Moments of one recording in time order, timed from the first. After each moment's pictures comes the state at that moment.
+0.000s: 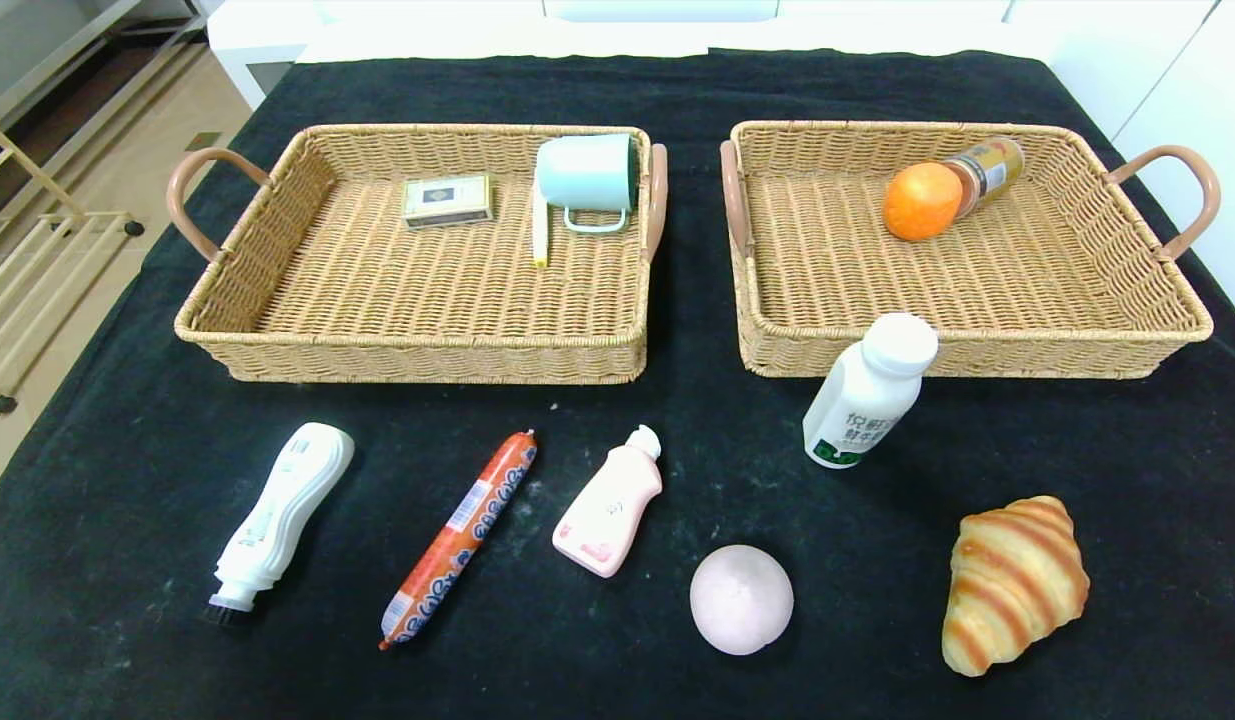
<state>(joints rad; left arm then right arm) -0.09 0.30 -0.43 -0.04 -0.11 -0.06 0.05 0.23 -0.27 -0.03 0.09 0.08</state>
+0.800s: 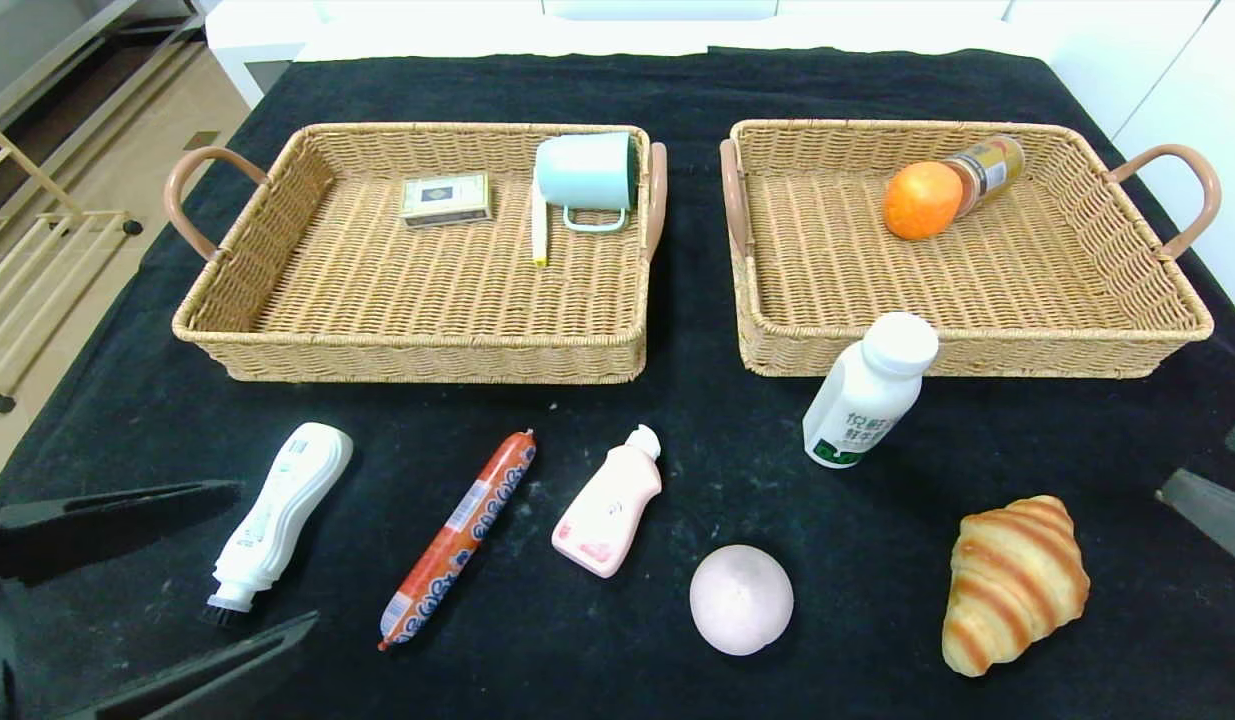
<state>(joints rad) -0.49 0.87 -0.65 -0.05 -0.21 0.06 0.41 0.88 -0.44 -0.48 0.09 0.13</state>
